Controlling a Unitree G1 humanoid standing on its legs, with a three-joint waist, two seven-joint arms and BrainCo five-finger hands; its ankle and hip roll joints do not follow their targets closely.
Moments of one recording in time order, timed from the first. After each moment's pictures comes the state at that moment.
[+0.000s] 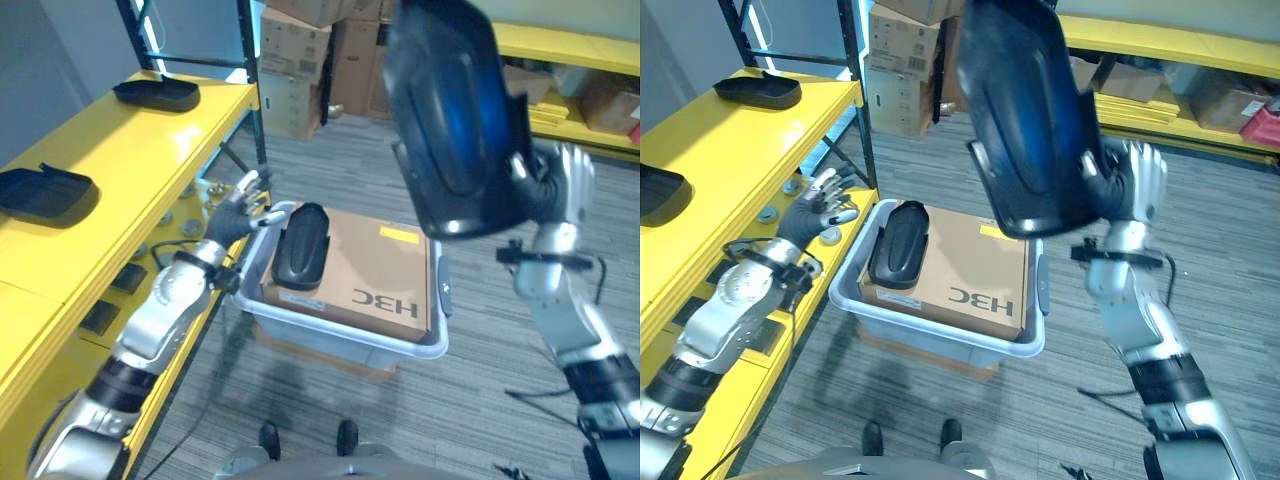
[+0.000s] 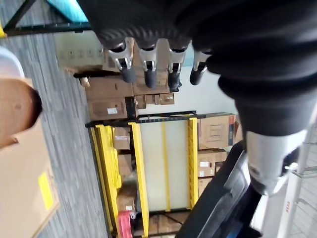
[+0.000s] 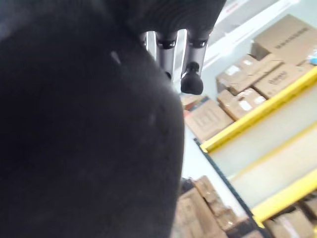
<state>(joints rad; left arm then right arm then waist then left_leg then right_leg) -0.38 0.48 -0.35 -0.12 -0.54 0.14 0.03 -0.38 -0.81 0.12 -0.03 -0.40 -0.03 -0.67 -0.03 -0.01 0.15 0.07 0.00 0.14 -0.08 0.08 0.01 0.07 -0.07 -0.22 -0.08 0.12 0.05</state>
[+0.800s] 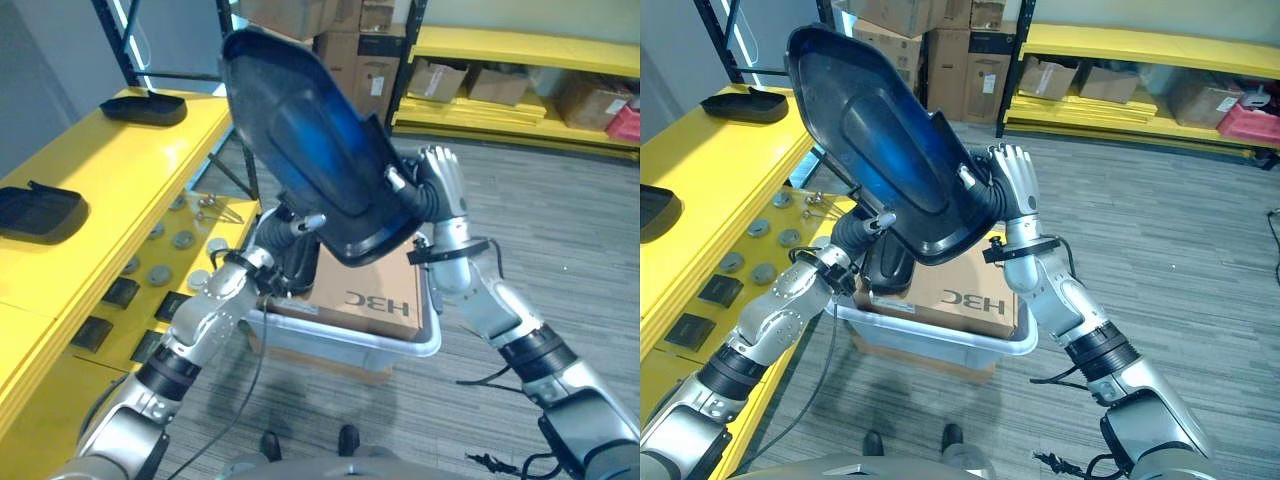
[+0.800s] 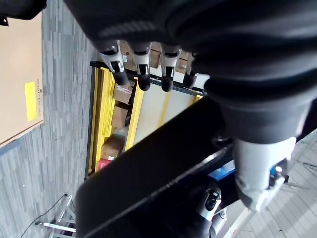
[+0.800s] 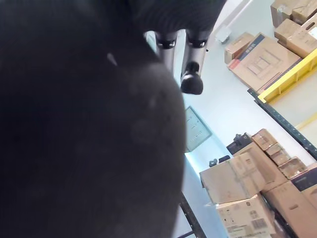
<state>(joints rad) -0.41 0.36 -0.42 -0.06 -0.78 0.14 0.02 -0.49 -0.67 0.42 -0.02 -0.41 -0.13 -0.61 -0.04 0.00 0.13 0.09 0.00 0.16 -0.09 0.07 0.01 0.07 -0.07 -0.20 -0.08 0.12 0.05</state>
